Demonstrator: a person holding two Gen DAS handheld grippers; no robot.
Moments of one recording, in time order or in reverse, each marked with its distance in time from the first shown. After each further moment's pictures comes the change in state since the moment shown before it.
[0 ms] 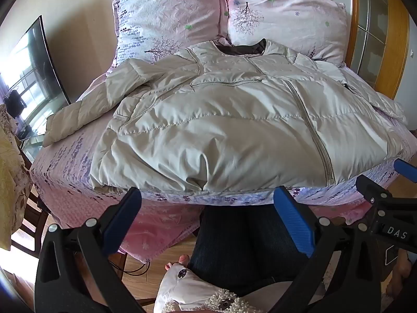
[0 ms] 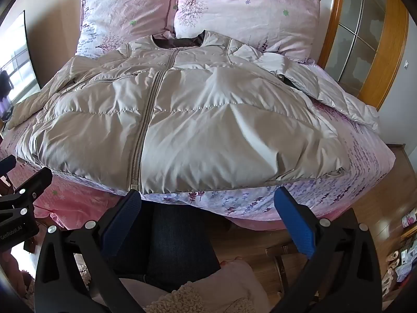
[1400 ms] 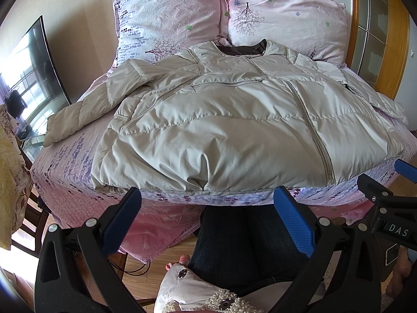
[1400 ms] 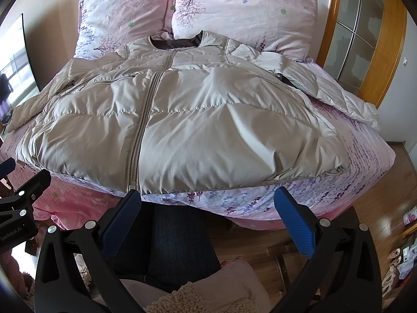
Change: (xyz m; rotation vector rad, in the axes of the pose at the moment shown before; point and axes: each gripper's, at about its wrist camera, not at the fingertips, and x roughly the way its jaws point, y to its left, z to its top) left arm 0.000 0.000 0.000 0.001 0.000 0.001; right arm 0.000 -0.002 -0.001 0.005 0.001 0.002
